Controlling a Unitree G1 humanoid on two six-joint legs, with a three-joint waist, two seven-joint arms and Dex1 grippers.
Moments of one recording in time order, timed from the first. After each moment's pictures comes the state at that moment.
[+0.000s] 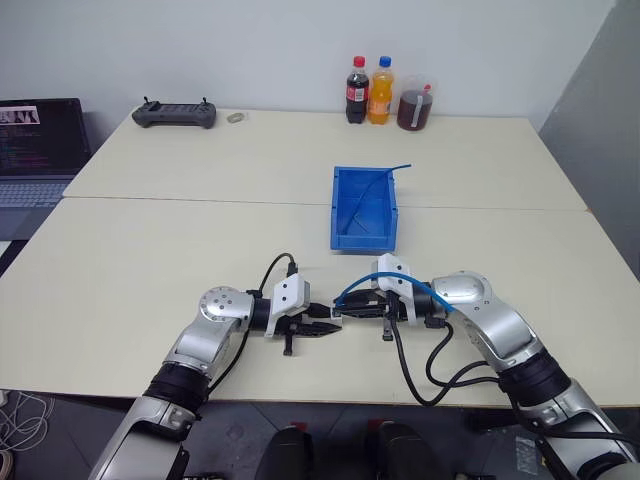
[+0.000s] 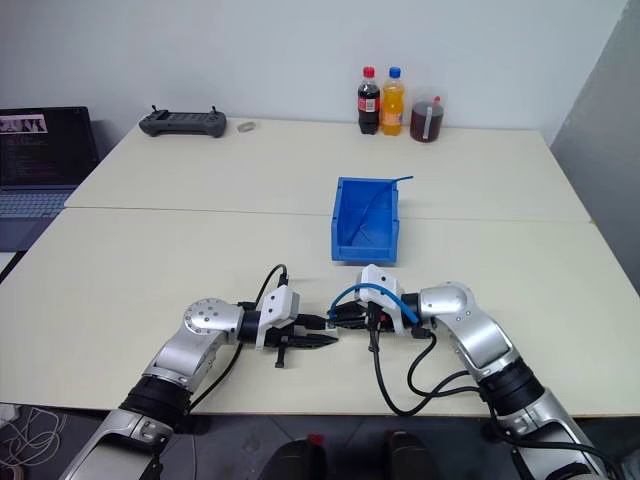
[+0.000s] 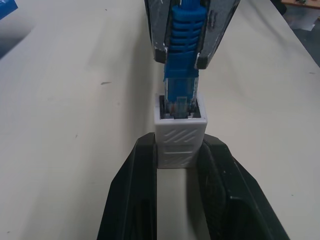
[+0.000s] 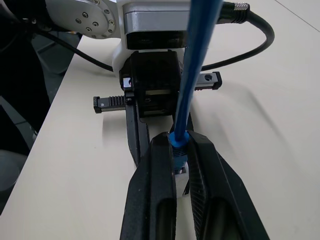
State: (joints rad) left arm -0.42 0.48 -0.25 0.32 -0.18 -0.04 -1.29; right arm -0.50 -0.45 0.40 -0.04 0.23 0.29 1.05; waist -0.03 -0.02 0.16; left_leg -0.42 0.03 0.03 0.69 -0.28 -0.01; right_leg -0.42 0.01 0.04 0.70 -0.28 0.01
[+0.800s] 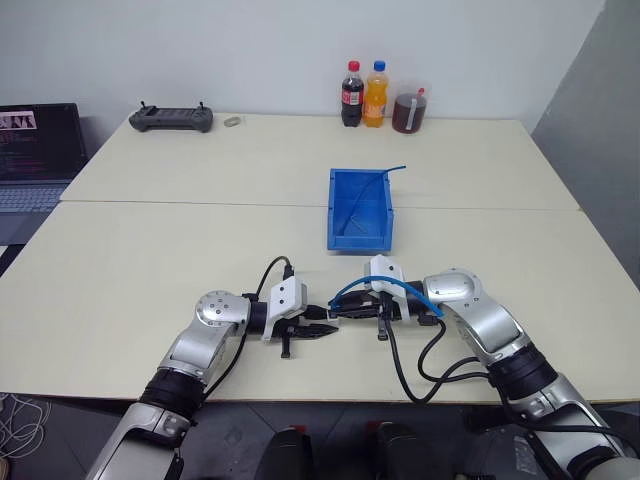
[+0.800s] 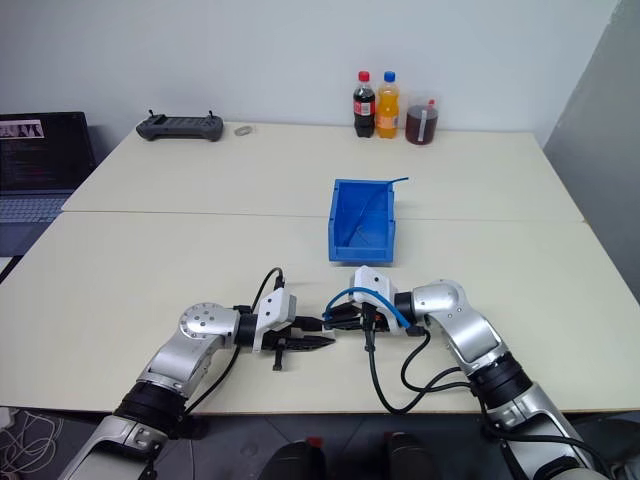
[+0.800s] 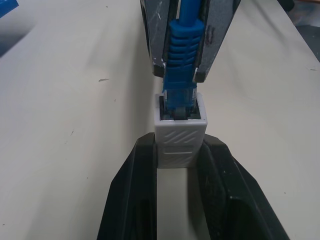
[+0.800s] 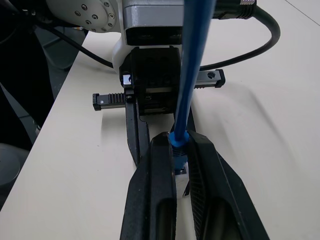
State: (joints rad) left arm -0.39 0.50 -0.24 0.28 -0.17 -0.03 -1.25; right arm -0.53 -0.40 0.42 0.05 0.20 0.24 1.10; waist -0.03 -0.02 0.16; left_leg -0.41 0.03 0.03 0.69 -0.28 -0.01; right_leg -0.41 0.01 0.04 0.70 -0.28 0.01
